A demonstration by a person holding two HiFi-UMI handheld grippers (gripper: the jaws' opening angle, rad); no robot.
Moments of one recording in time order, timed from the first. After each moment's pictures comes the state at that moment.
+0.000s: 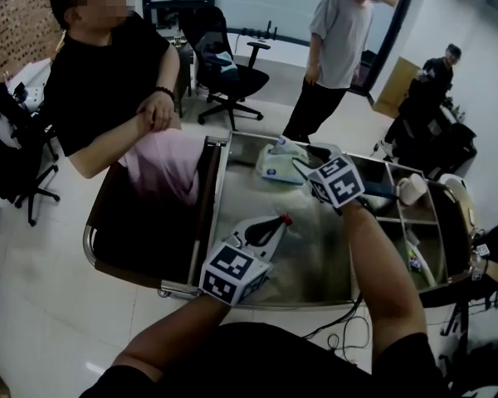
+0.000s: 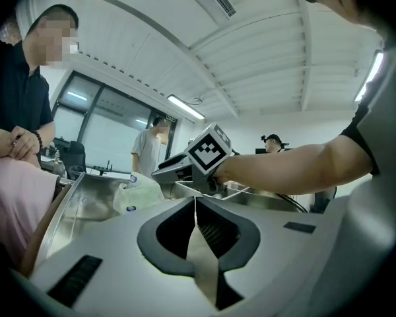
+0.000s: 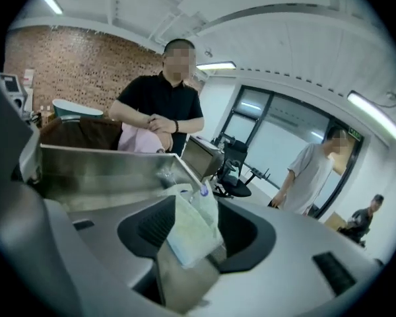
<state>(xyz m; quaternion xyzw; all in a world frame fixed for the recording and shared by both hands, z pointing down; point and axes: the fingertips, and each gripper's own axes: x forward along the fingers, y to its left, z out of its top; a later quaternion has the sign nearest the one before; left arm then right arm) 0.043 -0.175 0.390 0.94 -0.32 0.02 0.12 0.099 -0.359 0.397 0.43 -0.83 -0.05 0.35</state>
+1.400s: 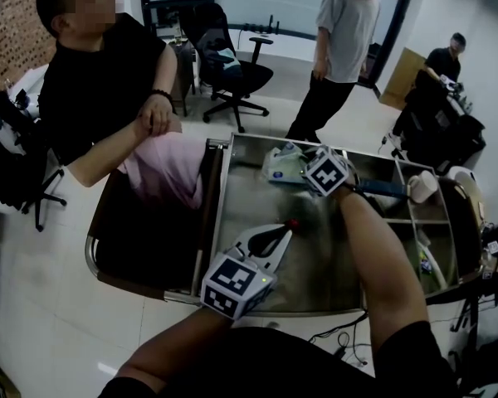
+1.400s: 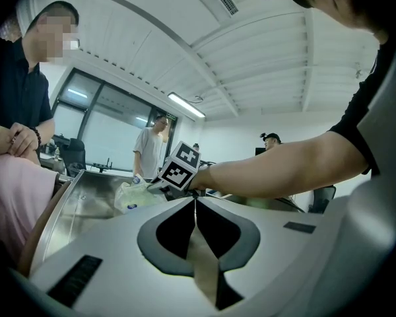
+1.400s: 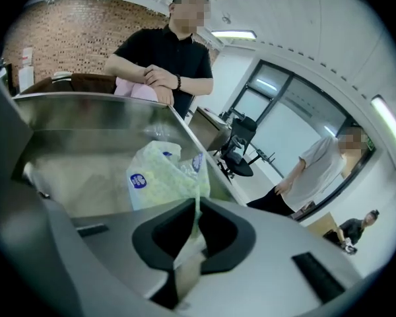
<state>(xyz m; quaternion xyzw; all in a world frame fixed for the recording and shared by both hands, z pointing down) 0.044 -0.175 0.394 0.94 -0.32 0.03 0.13 0.114 -0.413 0.474 0.40 -0.78 -0.05 0.48</state>
